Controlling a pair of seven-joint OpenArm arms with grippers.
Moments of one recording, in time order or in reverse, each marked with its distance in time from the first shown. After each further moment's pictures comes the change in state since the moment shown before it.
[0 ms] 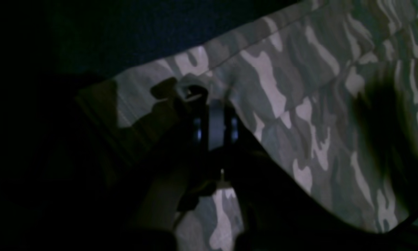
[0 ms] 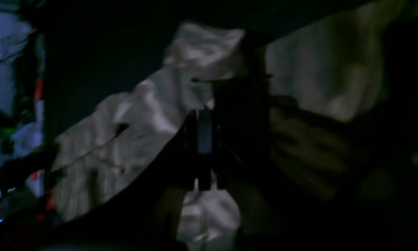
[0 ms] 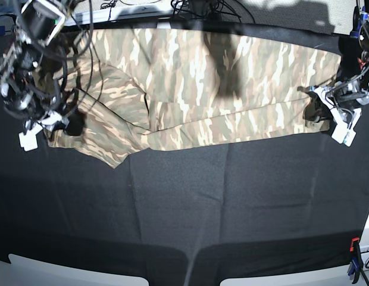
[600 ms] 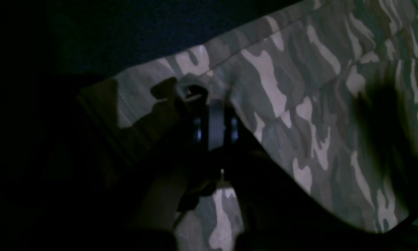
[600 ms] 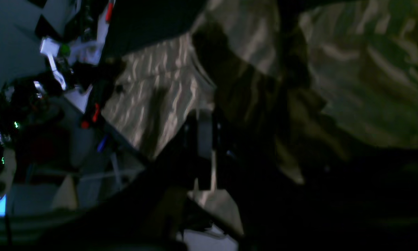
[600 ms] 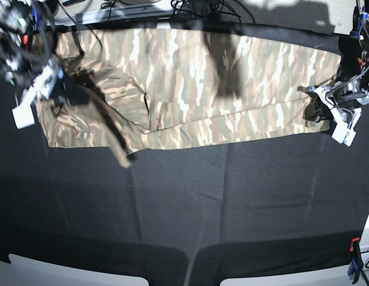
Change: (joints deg) left arm 0.0 0.0 0.0 0.0 0.0 0.0 0.0; right arm -20.8 4.6 -0.1 24.5 25.5 0.2 -10.6
